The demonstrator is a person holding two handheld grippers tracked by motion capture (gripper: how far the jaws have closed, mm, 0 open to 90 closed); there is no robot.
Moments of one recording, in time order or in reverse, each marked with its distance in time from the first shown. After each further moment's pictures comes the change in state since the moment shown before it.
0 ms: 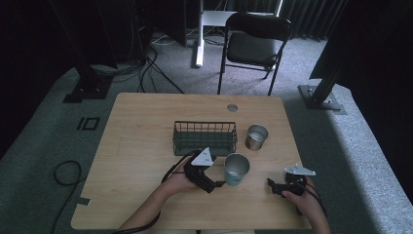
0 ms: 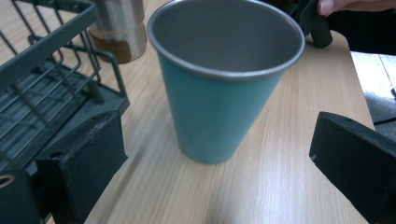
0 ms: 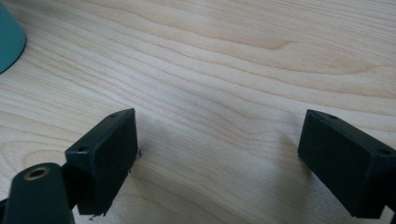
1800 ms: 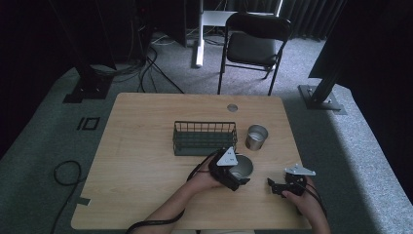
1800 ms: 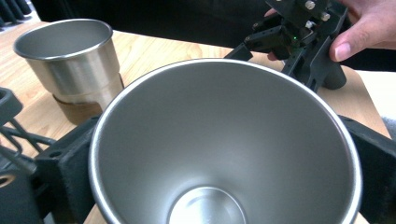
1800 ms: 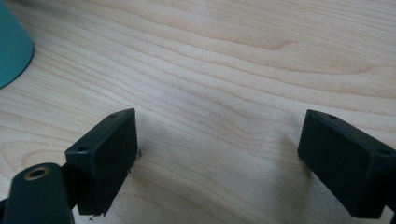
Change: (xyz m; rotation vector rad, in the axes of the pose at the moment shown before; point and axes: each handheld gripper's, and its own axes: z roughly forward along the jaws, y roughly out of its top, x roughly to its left) left arm -0.012 0.030 0.064 -0.096 0.013 0.048; right arm 0.000 0.000 0.000 -0.001 -0.001 0.002
